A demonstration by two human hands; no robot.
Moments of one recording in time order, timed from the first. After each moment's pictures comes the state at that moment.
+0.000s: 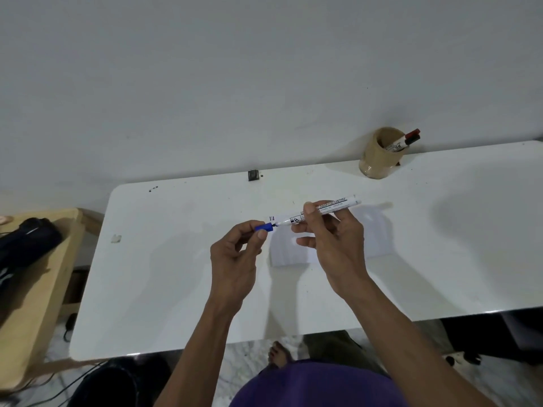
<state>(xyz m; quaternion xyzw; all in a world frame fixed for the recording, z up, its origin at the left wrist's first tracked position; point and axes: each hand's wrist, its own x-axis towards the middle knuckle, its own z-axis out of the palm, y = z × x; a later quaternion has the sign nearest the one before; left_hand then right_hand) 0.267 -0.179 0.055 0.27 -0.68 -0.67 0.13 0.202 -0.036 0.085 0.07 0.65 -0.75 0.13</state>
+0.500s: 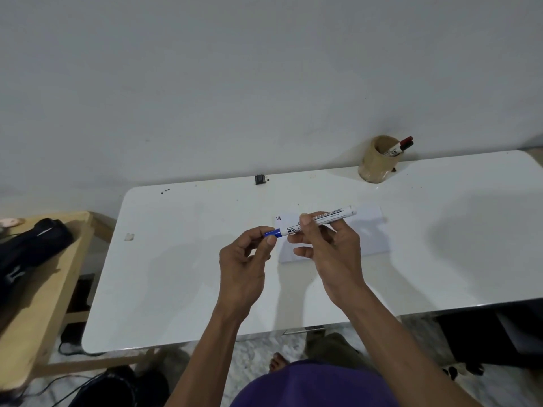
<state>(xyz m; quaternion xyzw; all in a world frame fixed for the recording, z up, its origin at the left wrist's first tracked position) 0.299 -0.176 0.066 0.23 -0.67 -0.69 0.14 0.245 -0.046 0.095 0.07 0.64 -0.76 0.13</state>
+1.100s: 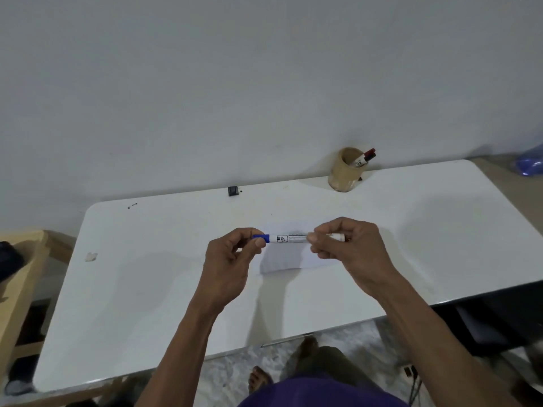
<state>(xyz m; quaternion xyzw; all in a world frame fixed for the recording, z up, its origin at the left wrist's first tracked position) 0.270 -0.181 0.078 0.14 -0.73 -0.66 0.05 0.206 0.034 0.109 0.00 0.70 -0.69 0.16</state>
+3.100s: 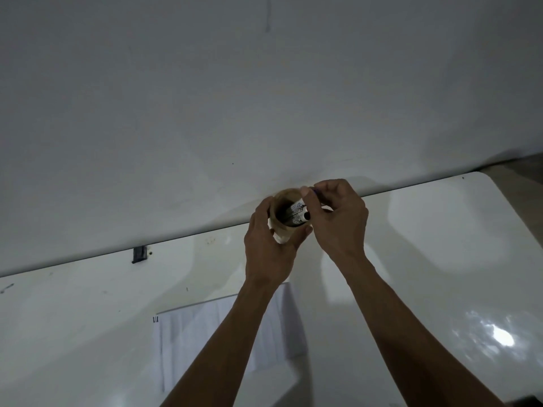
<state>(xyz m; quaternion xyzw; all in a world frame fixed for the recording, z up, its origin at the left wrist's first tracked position) -0.019 0.007 0.011 0.15 -0.82 -0.54 0.11 -0.074 0.119 0.030 0.04 0.81 -0.58 -0.08</state>
